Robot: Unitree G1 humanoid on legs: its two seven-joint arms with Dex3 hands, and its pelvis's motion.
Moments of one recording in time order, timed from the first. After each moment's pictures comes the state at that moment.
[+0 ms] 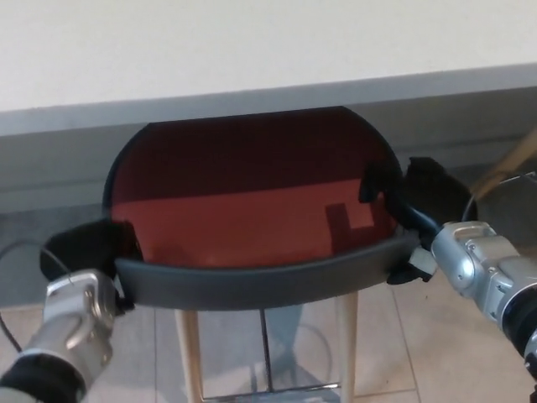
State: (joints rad) left_arm -0.49 0.37 -0.45 0.83 0.63 0.33 0.27; right_arm -0.77 -0.25 0.58 1.23 -0.74 -0.22 -0.33
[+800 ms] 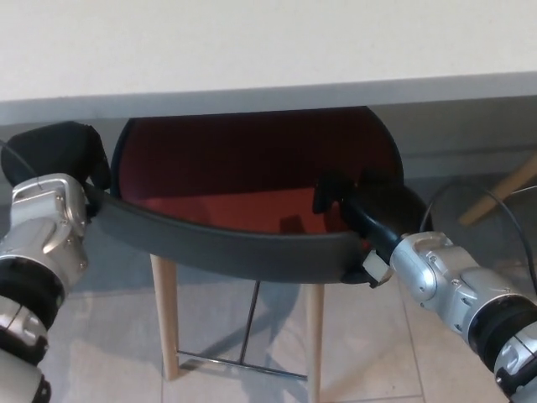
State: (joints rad) left_arm -0.75 0.44 -0.48 0.98 0.64 0.32 0.24; right_arm -0.73 -0.18 0.58 1.16 -0.73 -0.24 -0.33
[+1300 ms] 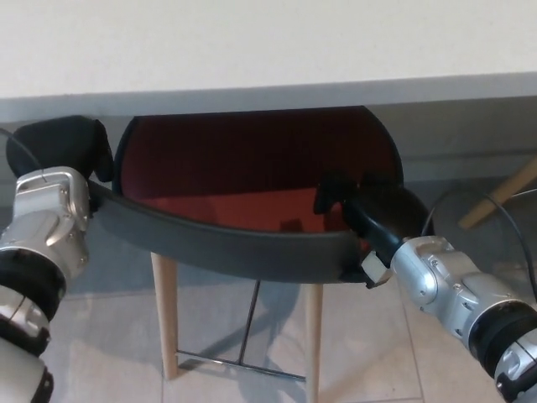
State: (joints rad) left_arm -0.78 0.44 -0.50 1.01 0.65 0.29 0.23; right_arm -0.71 -0.17 0.55 1.14 -0.72 -0.24 -0.34
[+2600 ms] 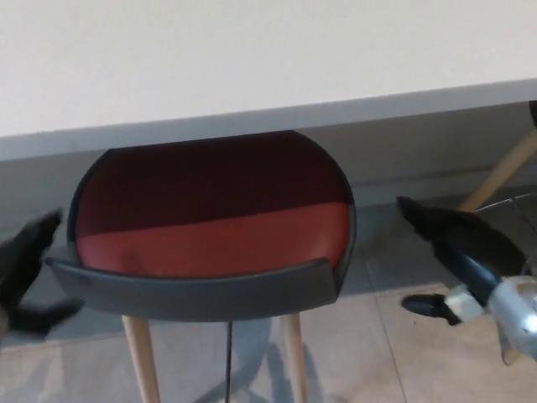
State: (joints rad) left_arm -0.12 0.68 -0.27 0.72 0.44 -0.03 0.08; right_arm -0.39 -0.50 0.40 0.77 -0.65 -0.24 -0.11
